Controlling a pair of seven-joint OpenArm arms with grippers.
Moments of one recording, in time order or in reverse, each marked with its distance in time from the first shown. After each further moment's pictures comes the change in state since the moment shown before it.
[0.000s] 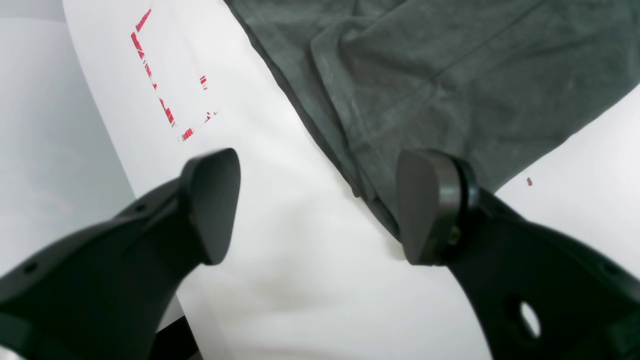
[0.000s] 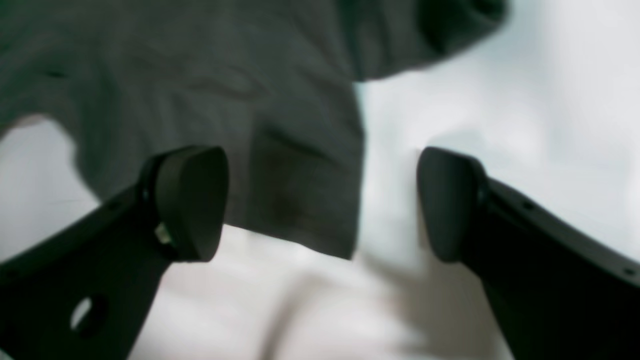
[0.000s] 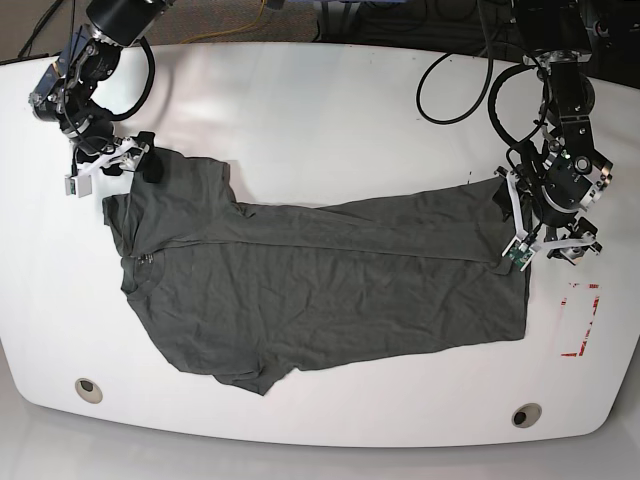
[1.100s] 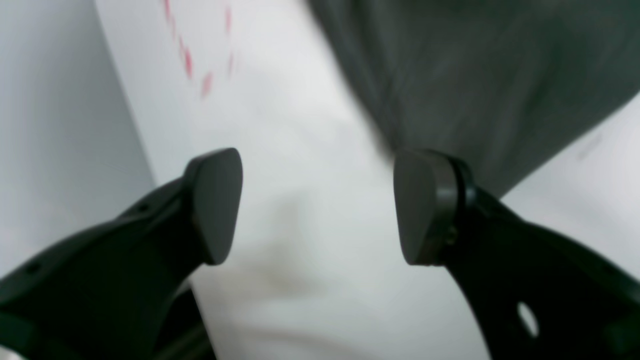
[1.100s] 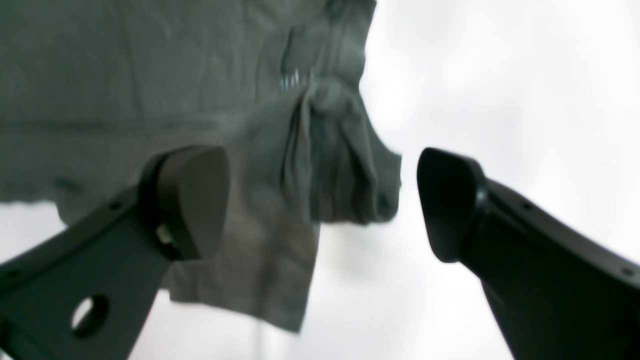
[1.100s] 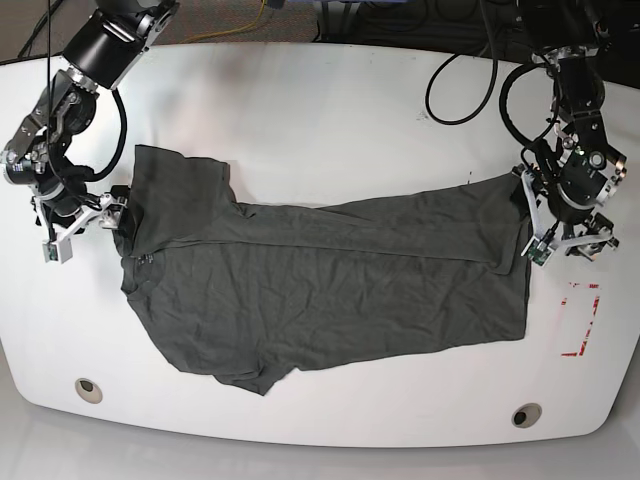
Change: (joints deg) left arm 0.5 -0.8 -3.8 0.7 -0.2 0.0 -0.1; right arm 10.4 5.5 -6.6 10.0 -9.4 -5.4 -5.6
